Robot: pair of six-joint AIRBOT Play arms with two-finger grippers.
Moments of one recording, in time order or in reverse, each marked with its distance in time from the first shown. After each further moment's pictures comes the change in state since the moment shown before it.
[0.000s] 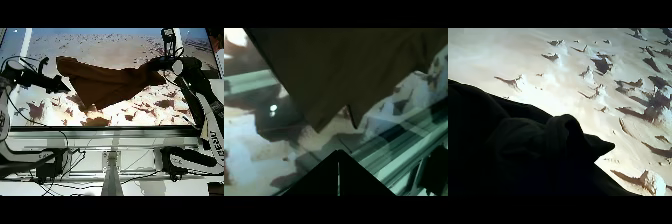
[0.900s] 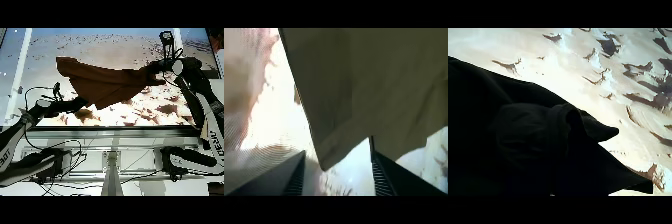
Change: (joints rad) left arm -0.311 0.233 -0.623 -0.301 0.793 0.039; right arm 0.000 0.000 0.000 0.010 0.075 0.000
